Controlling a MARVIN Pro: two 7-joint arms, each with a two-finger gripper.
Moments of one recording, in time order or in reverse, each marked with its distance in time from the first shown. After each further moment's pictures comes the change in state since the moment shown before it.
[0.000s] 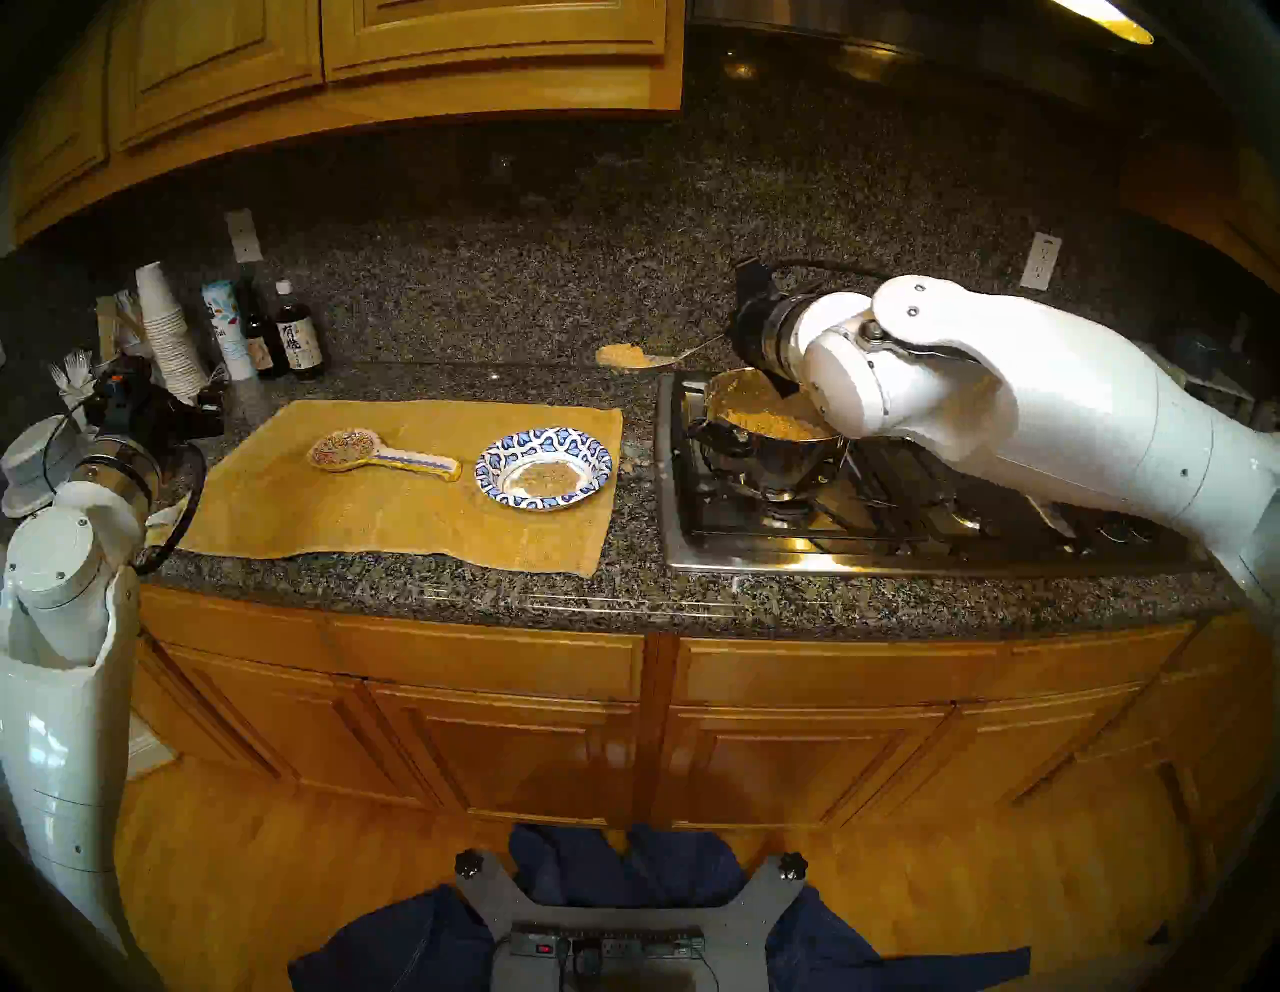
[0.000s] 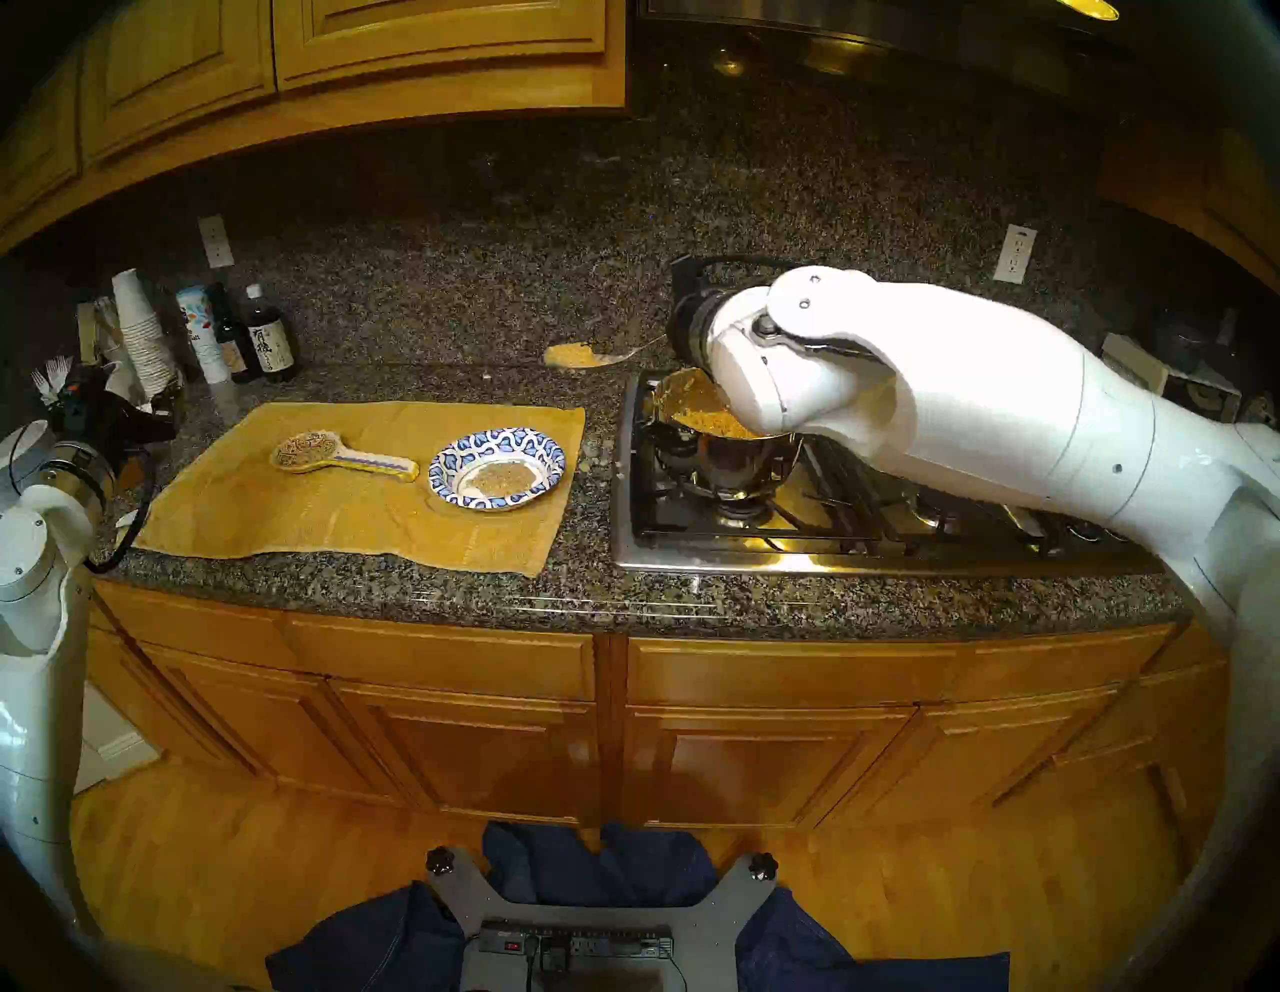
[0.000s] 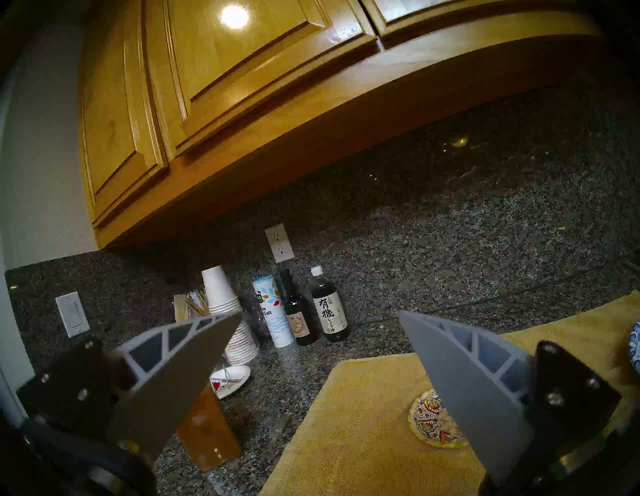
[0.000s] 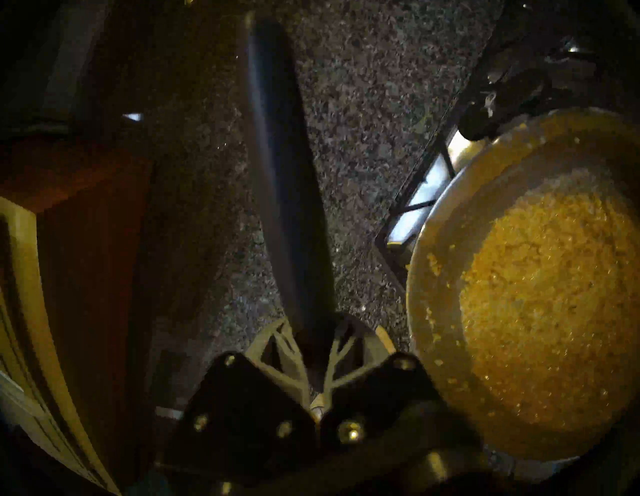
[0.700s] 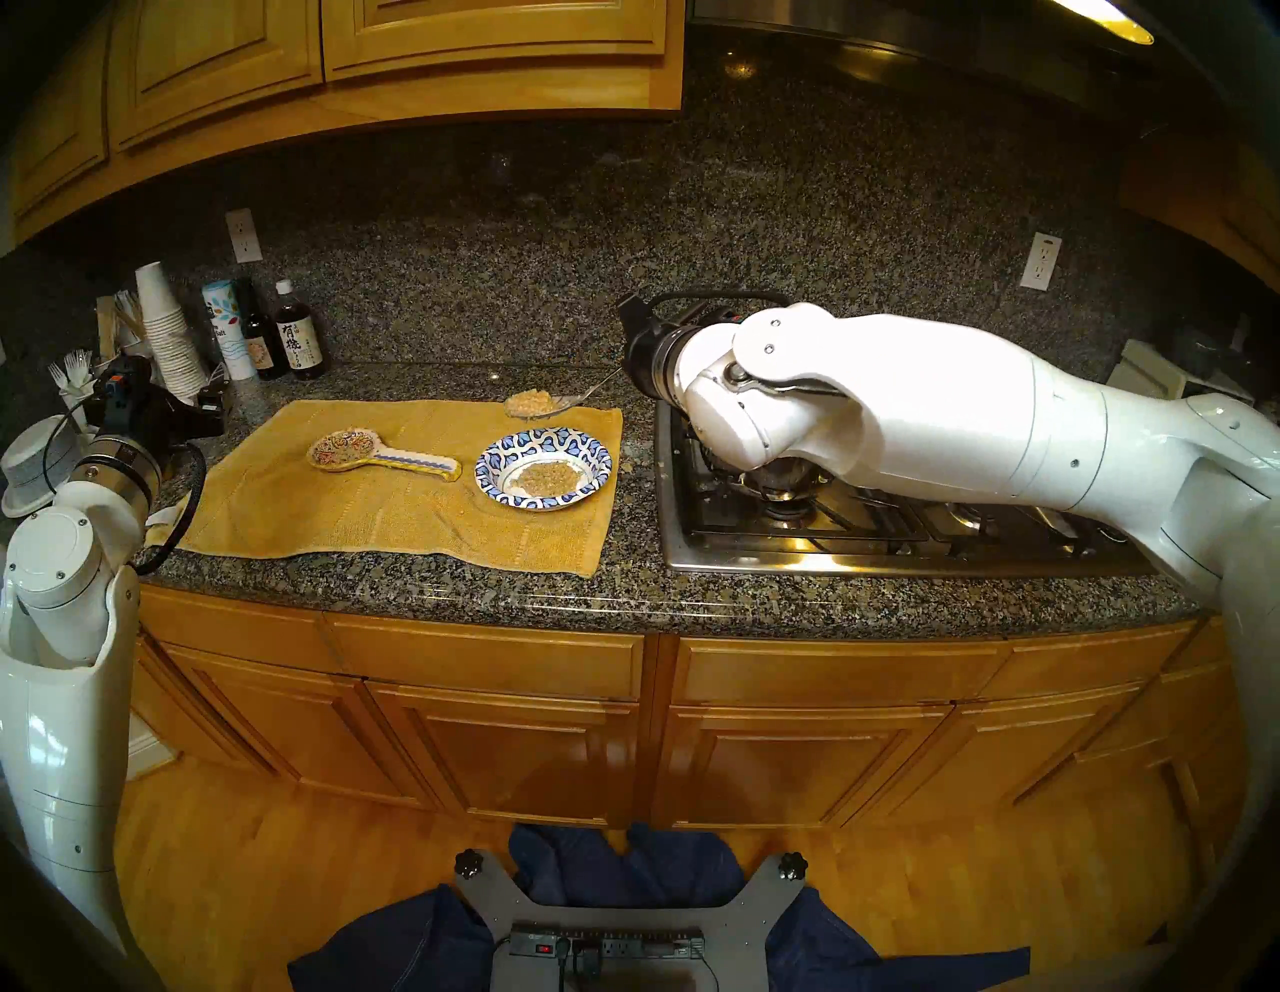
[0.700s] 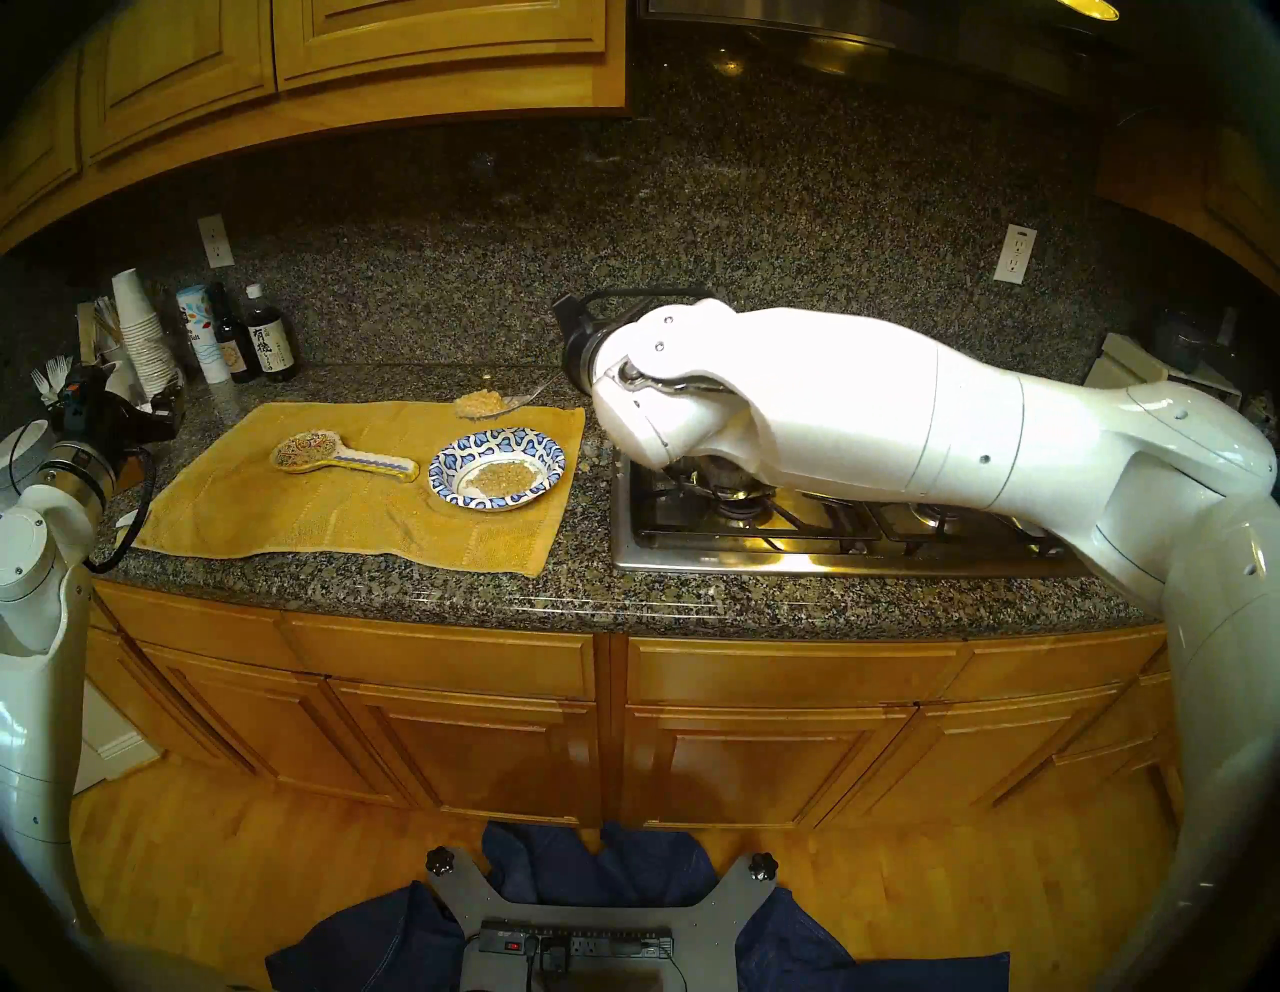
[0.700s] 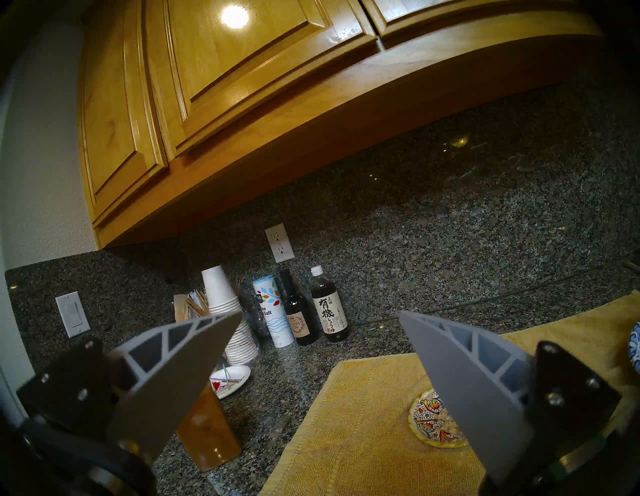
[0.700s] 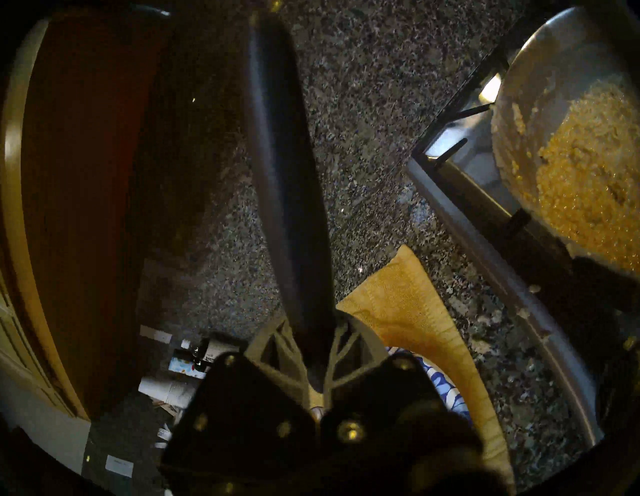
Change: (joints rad) left arm 0.001 0.001 0.000 0.000 -0.001 0.000 0.001; right arm 0.009 -0.238 -0.135 0.114 -0.103 0.050 0.008
